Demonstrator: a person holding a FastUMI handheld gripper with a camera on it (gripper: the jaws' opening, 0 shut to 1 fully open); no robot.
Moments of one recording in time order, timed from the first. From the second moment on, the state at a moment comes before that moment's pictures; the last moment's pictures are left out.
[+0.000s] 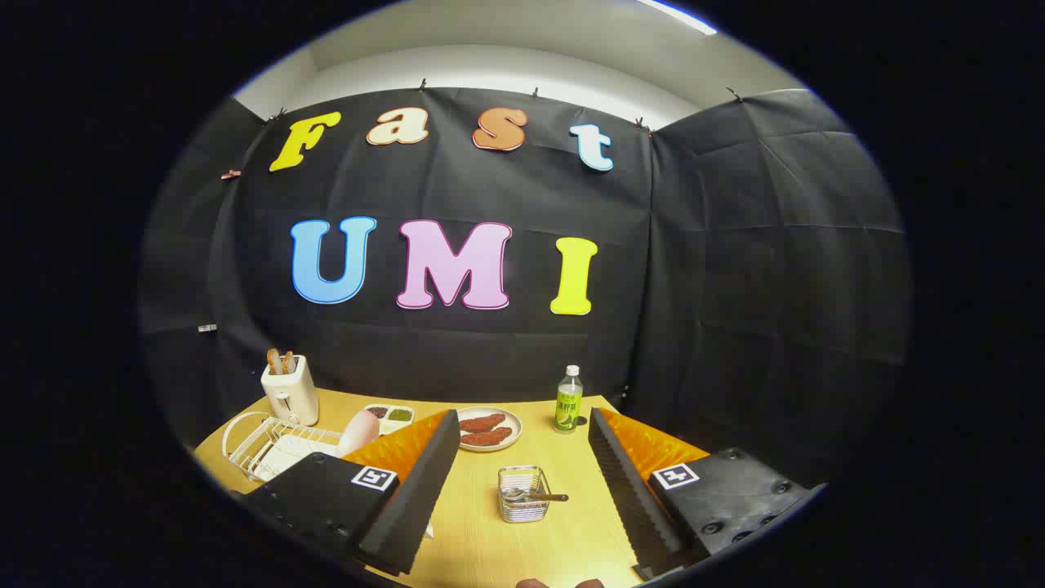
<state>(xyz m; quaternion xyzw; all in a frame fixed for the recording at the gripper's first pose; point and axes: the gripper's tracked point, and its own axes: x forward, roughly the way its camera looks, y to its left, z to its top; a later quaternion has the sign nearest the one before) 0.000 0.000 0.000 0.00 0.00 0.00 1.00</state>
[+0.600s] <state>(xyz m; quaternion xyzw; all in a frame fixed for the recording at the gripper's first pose) 0.004 0.013 -0.013 -0.01 0.03 0.00 1.00</state>
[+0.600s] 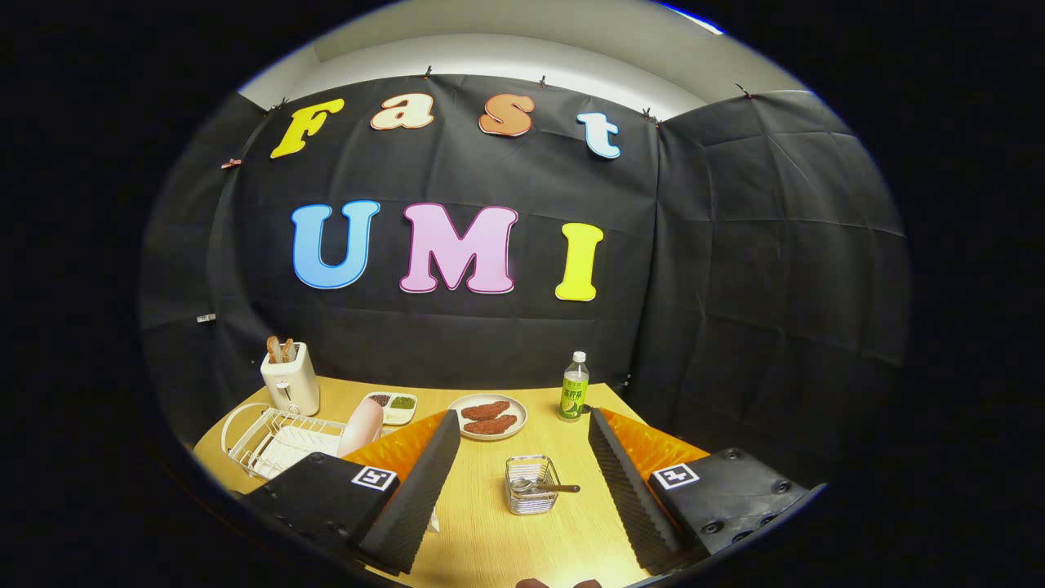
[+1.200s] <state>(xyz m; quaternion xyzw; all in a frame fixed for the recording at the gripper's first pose) 0.013 0.047 -0.006 -0.01 0.04 0.02 1.00</state>
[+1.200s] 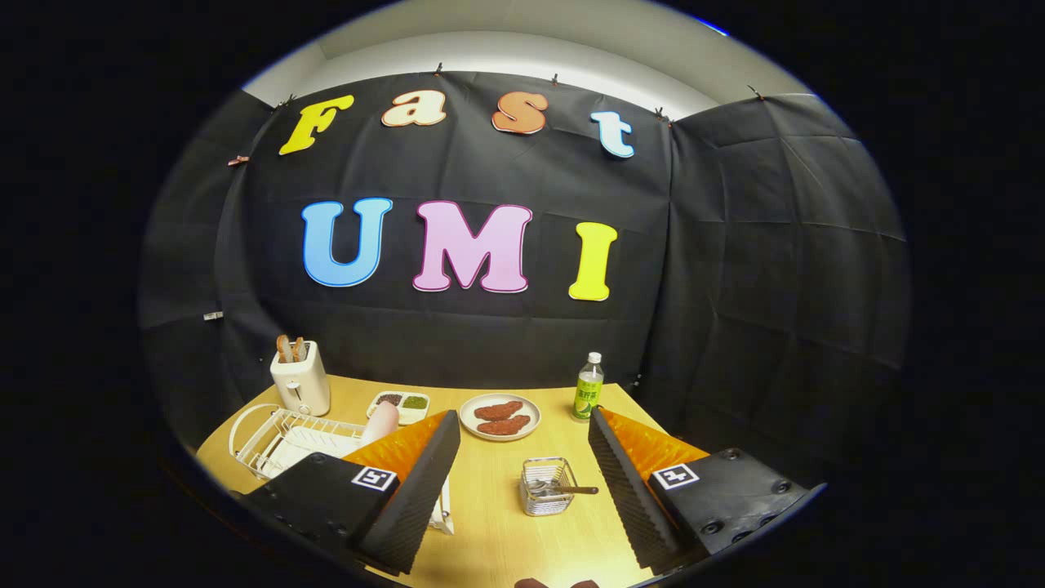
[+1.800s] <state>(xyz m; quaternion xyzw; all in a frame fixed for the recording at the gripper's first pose) 0.089 0.194 -0.055 -0.04 0.13 0.12 0.98</state>
